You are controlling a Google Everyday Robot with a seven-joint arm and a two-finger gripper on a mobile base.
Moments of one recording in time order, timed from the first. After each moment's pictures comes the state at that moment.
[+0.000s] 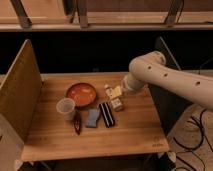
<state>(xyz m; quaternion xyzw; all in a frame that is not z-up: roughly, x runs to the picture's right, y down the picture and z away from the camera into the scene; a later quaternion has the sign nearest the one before) 0.092 0.036 0.715 -0.24 0.06 0.62 0.75</state>
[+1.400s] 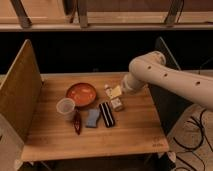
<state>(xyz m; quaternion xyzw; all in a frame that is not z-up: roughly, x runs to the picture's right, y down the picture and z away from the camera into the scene) 0.093 0.030 0.717 -0.23 0.05 0.61 0.75</state>
